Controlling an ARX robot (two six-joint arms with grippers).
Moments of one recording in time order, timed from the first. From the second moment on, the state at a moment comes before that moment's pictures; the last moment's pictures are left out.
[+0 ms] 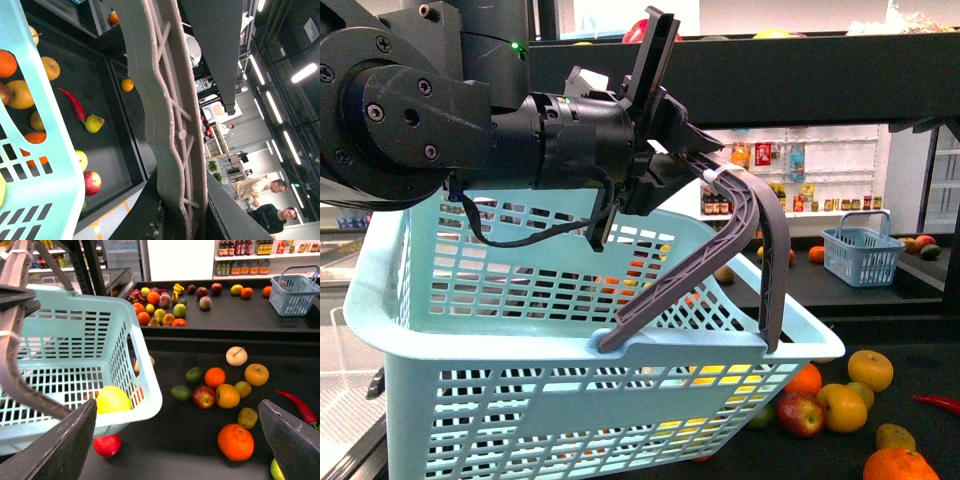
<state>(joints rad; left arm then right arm) -0.39 1.90 1.44 0.46 0.64 -0.99 0.00 0.66 0.46 0.17 -0.01 0.02</state>
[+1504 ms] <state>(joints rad) -0.39 1.90 1.44 0.46 0.64 -0.99 0.00 0.01 0.02 0.00 0.00 0.00</state>
